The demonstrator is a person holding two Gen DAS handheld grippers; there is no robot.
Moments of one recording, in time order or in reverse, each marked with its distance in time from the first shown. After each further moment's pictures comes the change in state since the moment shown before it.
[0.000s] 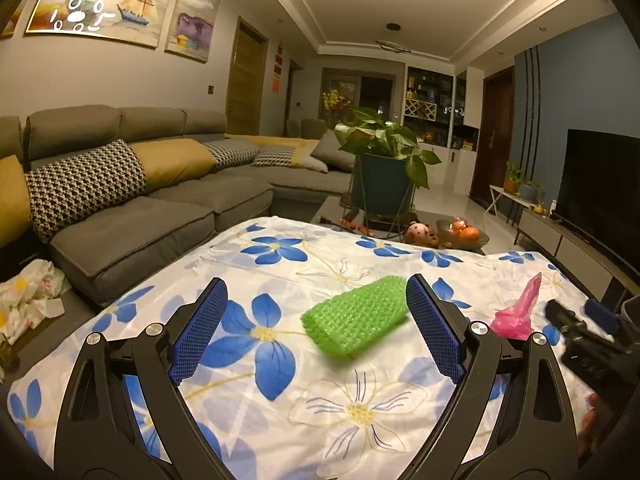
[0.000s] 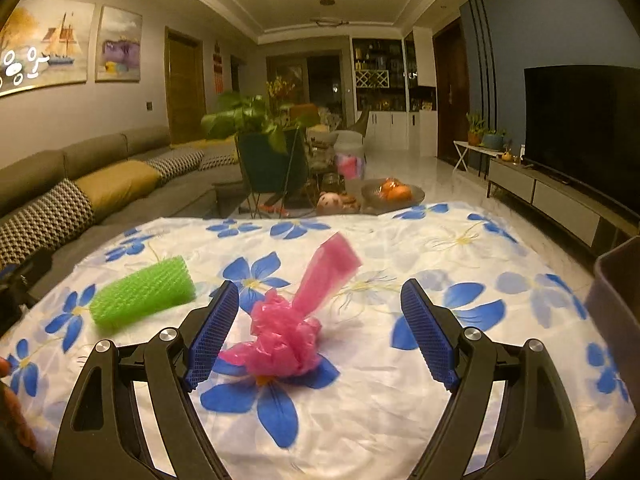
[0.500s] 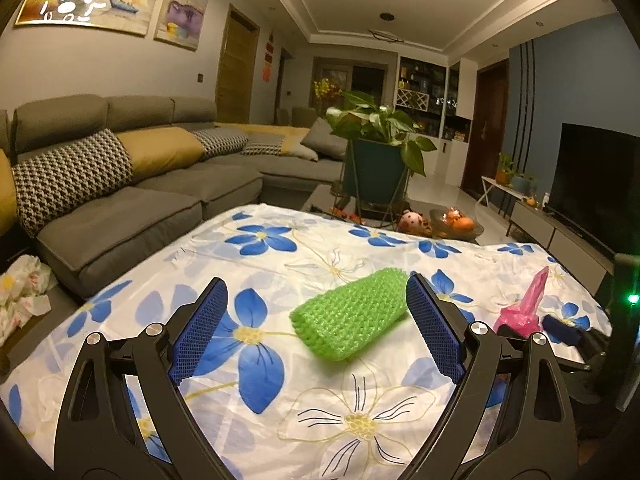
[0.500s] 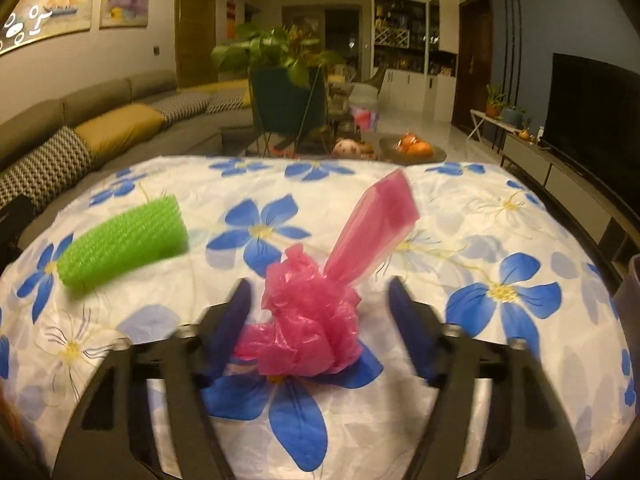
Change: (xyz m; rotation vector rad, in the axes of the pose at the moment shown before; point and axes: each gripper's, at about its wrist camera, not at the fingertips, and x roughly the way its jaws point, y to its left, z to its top) left arm 0.027 -0.002 -0.006 -0.006 0.048 -0.044; right arm 0.051 0.023 -0.014 -0.085 0.199 0.020
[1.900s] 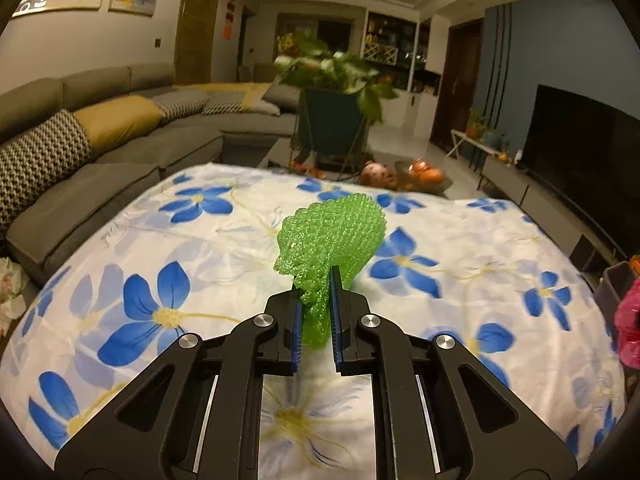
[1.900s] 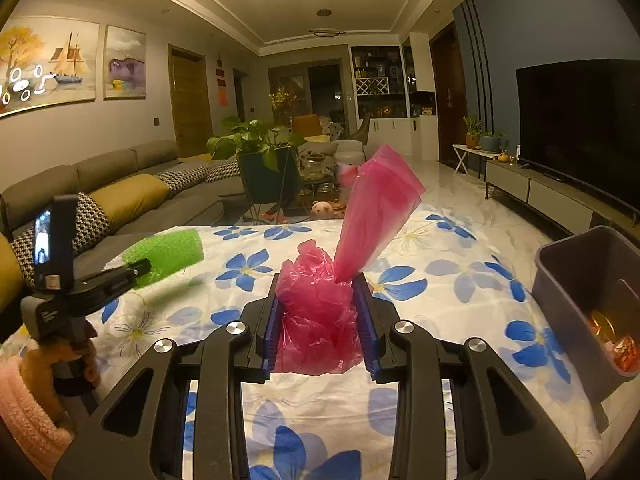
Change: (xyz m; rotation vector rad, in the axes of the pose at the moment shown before) left arm 0.025 -0.042 -0.003 0.063 0.165 -0.126; right arm -0.153 -0.073 -0.034 0.109 -0.244 0.027
